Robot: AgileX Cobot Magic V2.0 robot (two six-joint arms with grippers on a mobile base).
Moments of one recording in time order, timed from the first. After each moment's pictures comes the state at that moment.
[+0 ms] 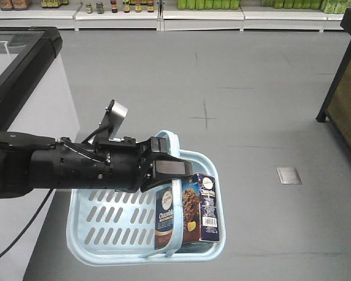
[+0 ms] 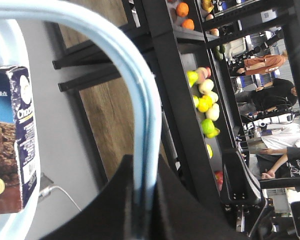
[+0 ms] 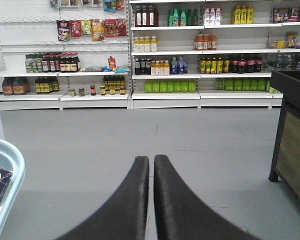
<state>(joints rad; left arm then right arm) -0.43 1.58 -0.93 -1.67 0.81 0.84 0.02 -0.01 0.03 -0.15 0.06 0.17</state>
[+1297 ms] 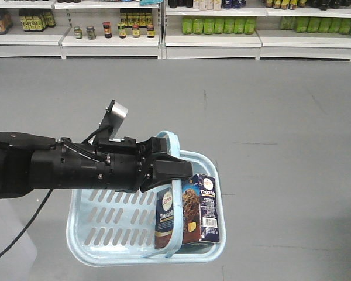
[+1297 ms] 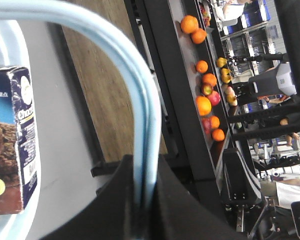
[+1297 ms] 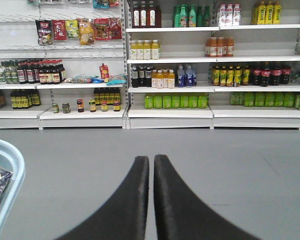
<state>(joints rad) -0.43 1.58 -0.93 -1.67 0.81 0.84 0.02 -0.01 0.03 -0.15 0.06 0.17</state>
